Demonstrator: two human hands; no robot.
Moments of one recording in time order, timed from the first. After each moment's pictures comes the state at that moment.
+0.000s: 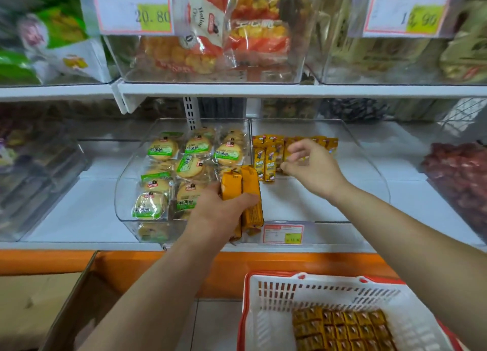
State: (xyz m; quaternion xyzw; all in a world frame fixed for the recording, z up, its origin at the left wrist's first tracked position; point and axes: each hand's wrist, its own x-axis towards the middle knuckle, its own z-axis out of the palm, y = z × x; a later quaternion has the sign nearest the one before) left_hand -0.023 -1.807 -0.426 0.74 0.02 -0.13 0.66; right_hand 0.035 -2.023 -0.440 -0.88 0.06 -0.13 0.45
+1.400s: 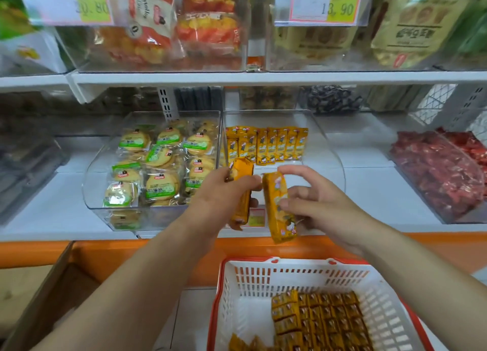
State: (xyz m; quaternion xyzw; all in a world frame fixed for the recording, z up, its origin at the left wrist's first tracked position) left_hand -0.045 -1.866 -0.421 0.73 -0.02 -0.18 0.66; right_hand -0.099 -2.059 -0.429 -0.72 0.01 0.07 0.69
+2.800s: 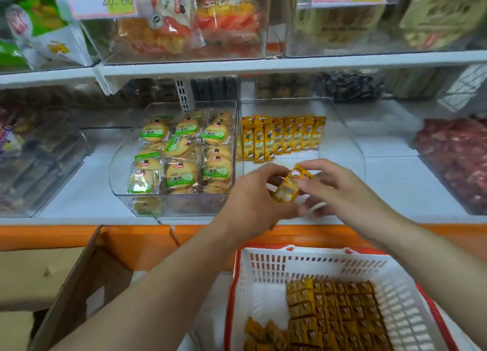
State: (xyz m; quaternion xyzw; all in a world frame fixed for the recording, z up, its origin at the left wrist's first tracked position) left_hand -0.063 -1.875 -0.429 0.84 -0.18 -0.10 0.50; right_hand -0.101 -2.049 -0.425 -0.77 0.04 0.02 0.64
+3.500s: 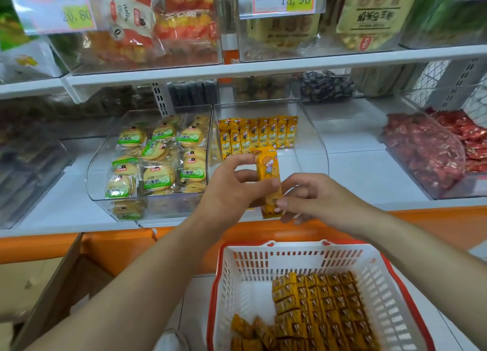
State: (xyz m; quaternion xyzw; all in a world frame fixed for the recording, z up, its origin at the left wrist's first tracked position) left_hand -0.077 -1.894 -0.423 0.72 -0.12 -0.15 0.67; right_hand -0.122 -2.087 -0.440 -0.79 -0.07 0.10 0.60
